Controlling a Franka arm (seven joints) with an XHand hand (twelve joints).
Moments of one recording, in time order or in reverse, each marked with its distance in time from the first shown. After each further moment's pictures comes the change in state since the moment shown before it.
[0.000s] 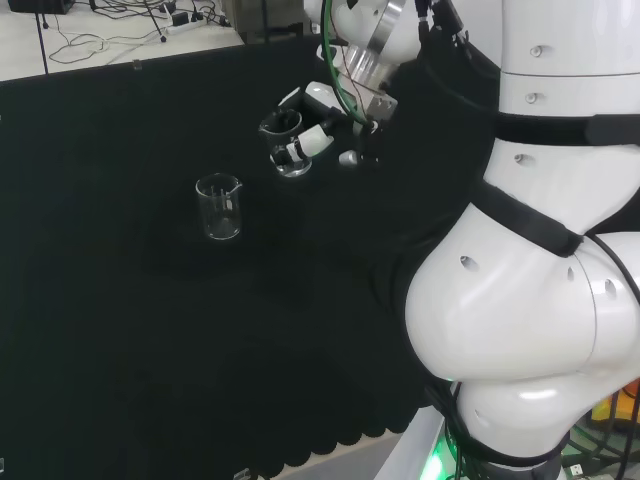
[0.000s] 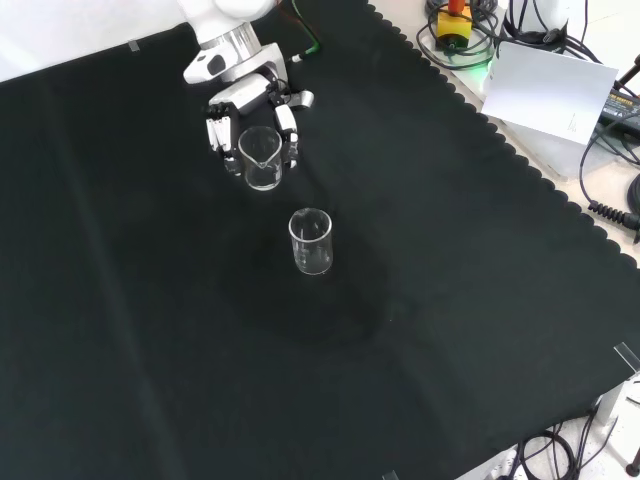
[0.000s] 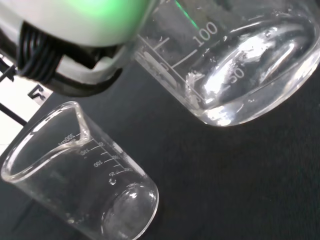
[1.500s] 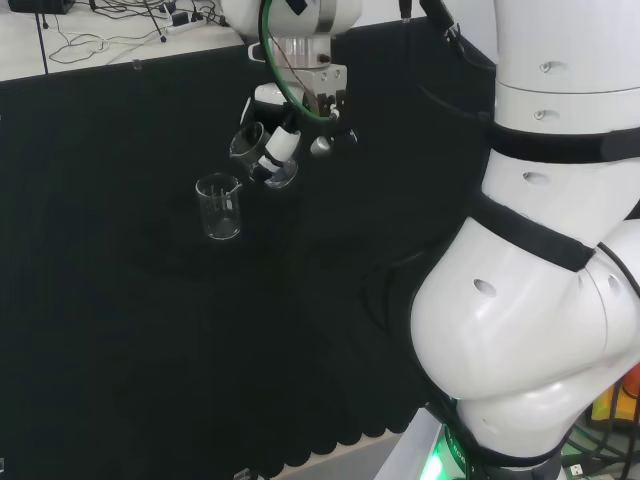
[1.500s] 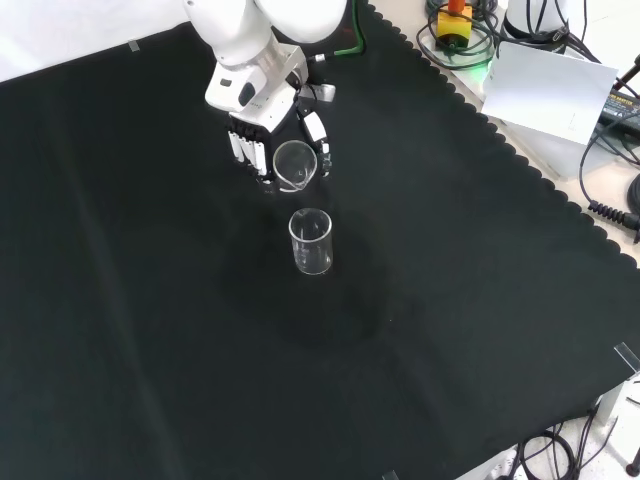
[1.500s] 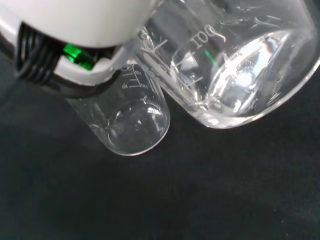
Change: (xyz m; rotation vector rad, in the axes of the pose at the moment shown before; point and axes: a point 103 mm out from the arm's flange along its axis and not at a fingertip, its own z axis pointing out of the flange) arm 0.069 0.002 0.001 0.301 -0.330 -0.010
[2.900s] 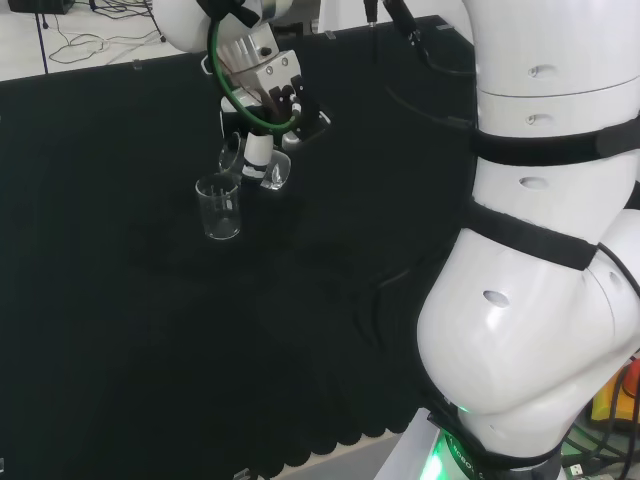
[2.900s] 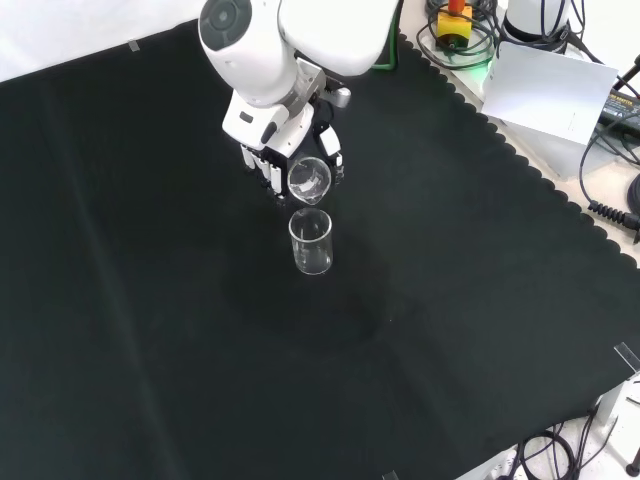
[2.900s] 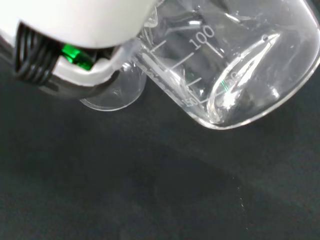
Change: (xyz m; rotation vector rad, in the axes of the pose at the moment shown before) arm 0.039 0.008 -0.012 0.206 -0.285 0.100
